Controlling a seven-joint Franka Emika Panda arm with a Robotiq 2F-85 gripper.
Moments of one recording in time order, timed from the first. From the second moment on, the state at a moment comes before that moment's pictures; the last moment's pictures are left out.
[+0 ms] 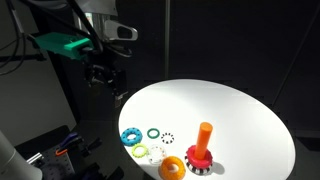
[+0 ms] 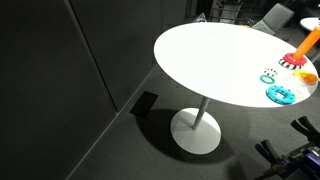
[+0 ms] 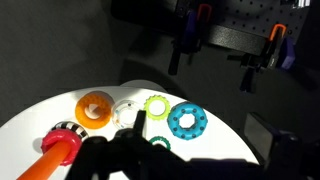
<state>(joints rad) -0.12 -0.63 -0.31 -2.61 -0.21 1.87 -0.49</state>
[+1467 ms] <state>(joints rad) -0.03 -0.31 -0.13 -2.62 -0.11 2.17 -0.33</state>
